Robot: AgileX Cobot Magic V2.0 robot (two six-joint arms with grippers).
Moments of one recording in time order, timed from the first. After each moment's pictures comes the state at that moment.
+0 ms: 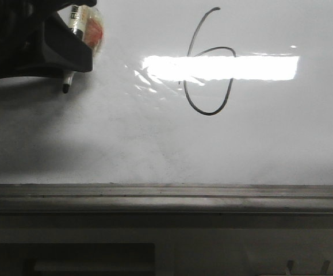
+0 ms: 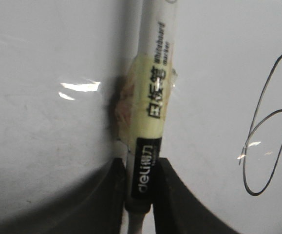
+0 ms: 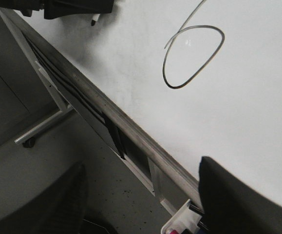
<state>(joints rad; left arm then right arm) -0.94 1.16 -0.62 -1.44 -0.34 0.85 0.20 0.59 -0.59 0.78 0.84 -0.87</state>
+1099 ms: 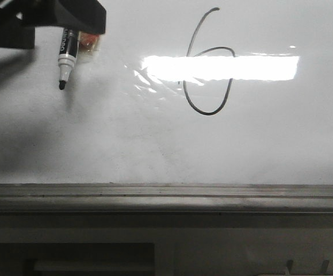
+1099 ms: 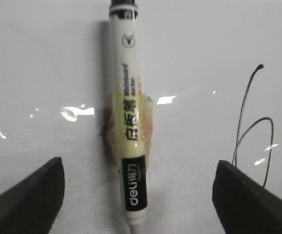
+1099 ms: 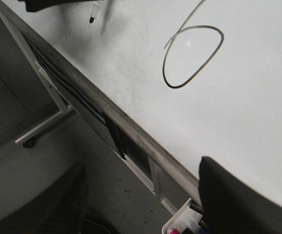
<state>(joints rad) -0.94 1.05 -0.61 -1.43 -0.35 1.04 0.20 0.59 -0.59 0.78 0.84 -0.86</state>
